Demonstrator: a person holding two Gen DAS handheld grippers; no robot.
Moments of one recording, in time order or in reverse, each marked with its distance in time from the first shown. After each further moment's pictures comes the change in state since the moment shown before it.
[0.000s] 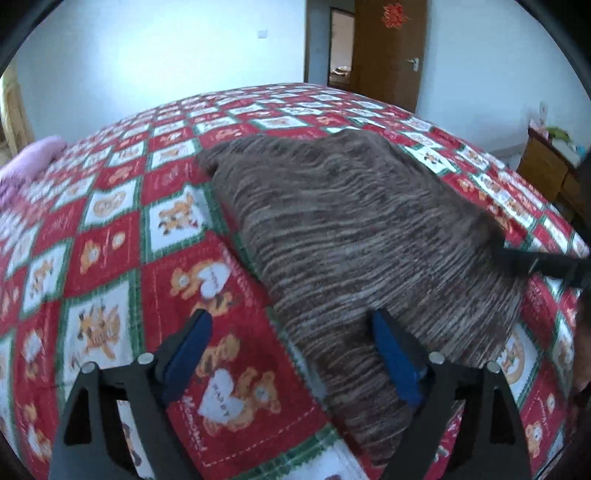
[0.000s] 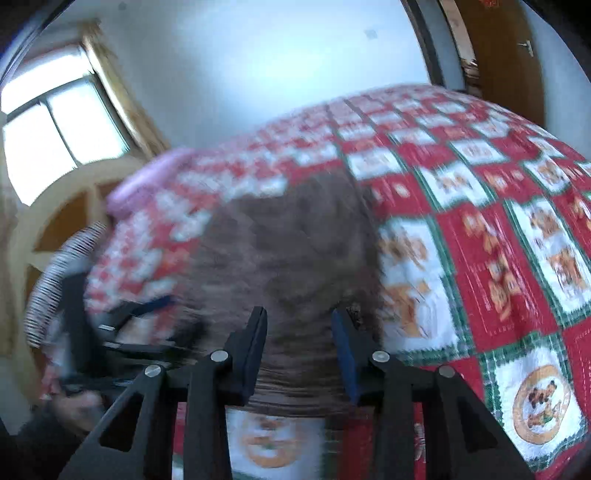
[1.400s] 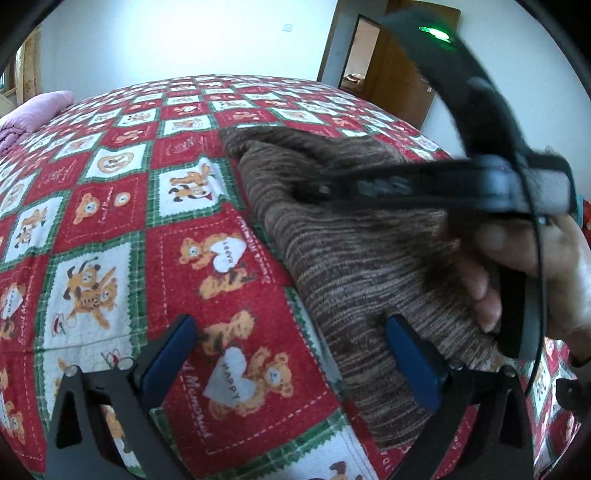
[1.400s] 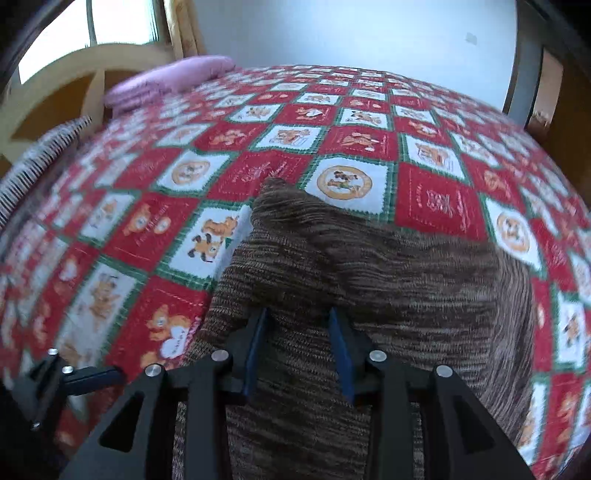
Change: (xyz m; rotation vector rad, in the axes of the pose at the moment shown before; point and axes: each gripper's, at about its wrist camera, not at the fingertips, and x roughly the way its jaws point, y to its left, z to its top) left arm 0.000 0.022 -0.008 -0.135 0.007 -0.095; right arm 0.124 0.128 0.081 -0.407 0.140 -0.017
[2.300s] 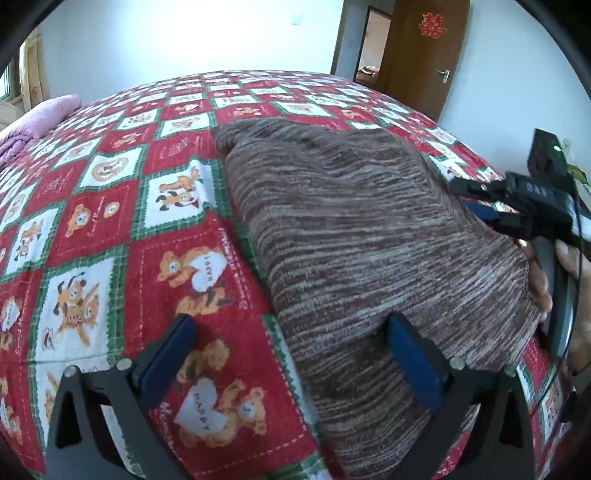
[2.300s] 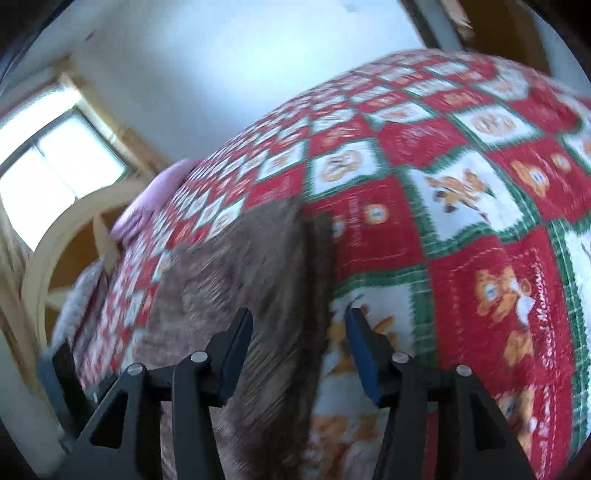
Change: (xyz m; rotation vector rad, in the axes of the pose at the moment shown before) left arm 0.023 -0.019 0.012 0.008 0.031 0.095; right arm -0.055 -0.178 -0.085 0.541 -0.199 0.210
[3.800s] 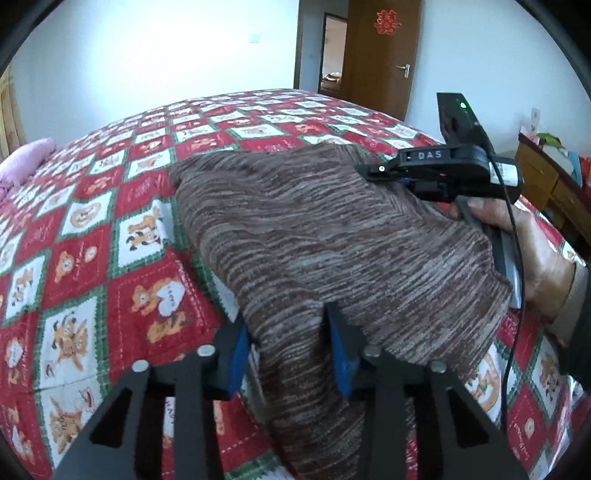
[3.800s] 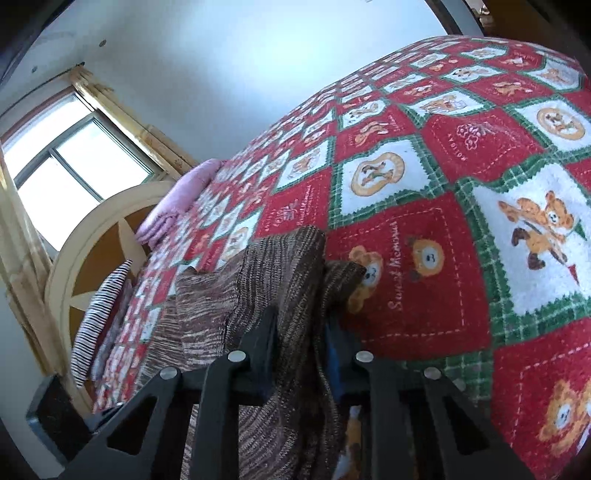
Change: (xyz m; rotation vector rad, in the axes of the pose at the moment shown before) left arm -0.018 -0.032 0.000 0.151 -0.072 -0.038; right arm 0.051 0.003 0.030 -0.066 0.021 0.125
